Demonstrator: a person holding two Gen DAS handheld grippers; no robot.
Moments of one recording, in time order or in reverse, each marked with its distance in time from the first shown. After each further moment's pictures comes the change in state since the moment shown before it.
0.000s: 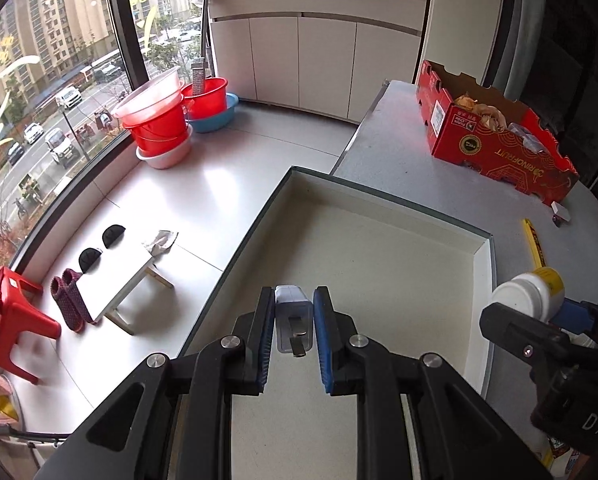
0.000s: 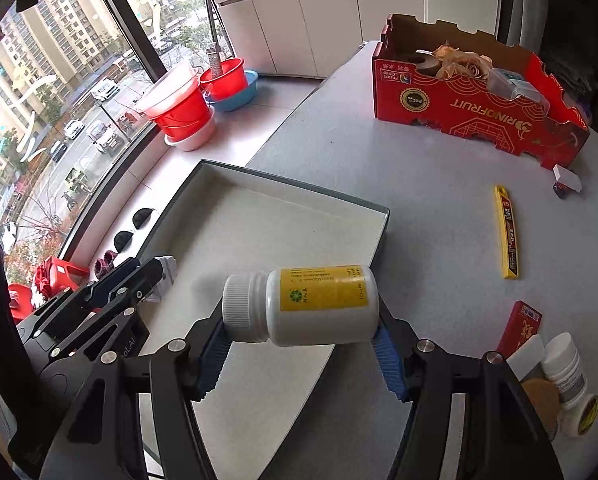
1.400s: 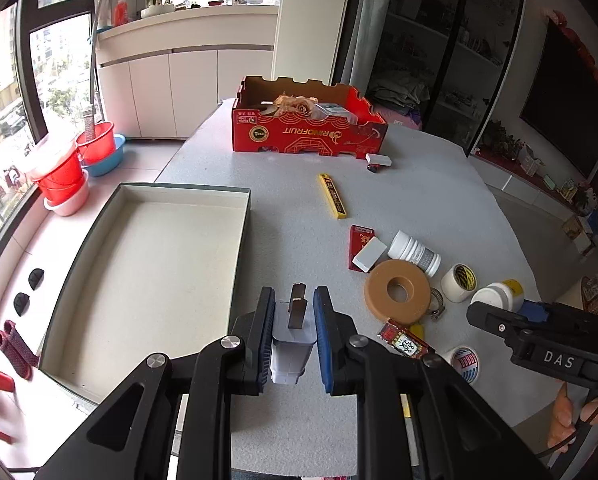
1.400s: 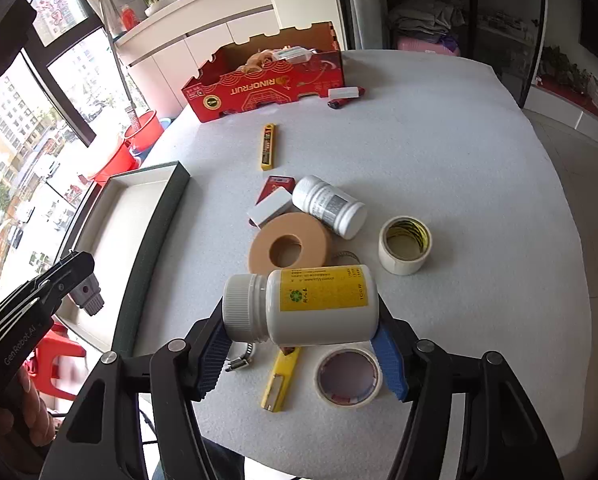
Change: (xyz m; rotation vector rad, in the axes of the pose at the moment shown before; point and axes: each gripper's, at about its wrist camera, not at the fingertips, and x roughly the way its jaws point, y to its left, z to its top) left arm -0.132 -0.114 -0.077 0.220 -0.086 -0.343; right arm -0.148 -0.141 -0.146 0.251 -0.113 -0.132
